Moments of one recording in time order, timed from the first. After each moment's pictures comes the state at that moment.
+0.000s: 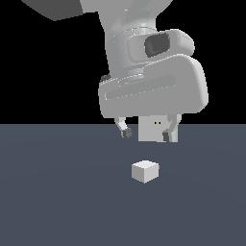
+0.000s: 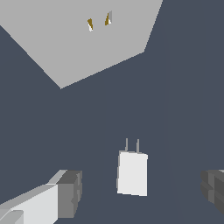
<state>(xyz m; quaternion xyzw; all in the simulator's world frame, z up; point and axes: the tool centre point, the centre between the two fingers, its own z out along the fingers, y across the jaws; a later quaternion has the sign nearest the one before) -0.066 -0.042 0.079 0.92 -0.36 0.12 0.05</state>
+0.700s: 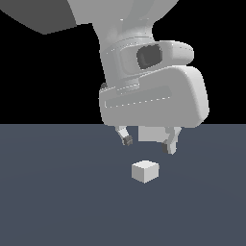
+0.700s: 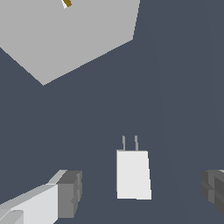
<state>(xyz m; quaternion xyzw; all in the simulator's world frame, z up) -0.072 -0.041 0.063 0.90 -0.41 0.13 0.06</state>
